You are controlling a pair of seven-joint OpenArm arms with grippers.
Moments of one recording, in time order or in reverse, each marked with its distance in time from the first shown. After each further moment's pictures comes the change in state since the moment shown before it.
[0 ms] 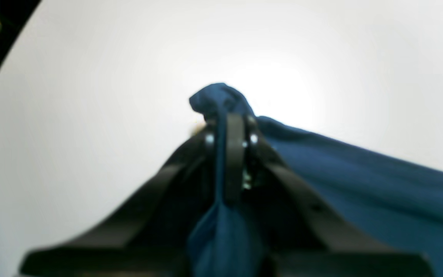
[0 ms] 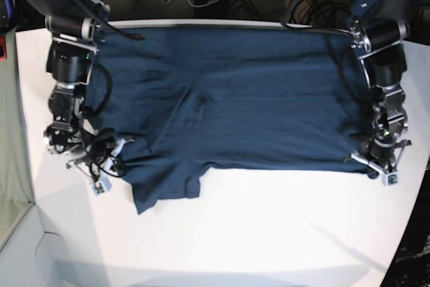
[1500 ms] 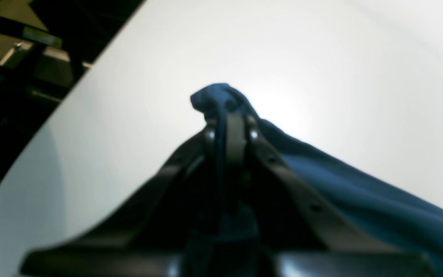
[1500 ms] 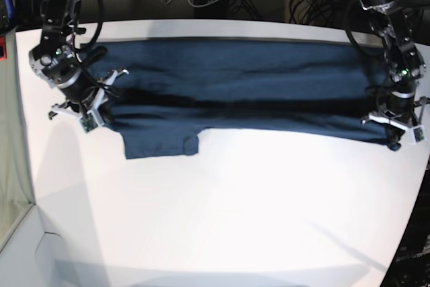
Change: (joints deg) left arm 31.0 3.8 -6.7 47.1 -15.6 -0.1 11.2; right arm -34.2 -0.8 0.0 45.5 7.1 0.1 -3.8
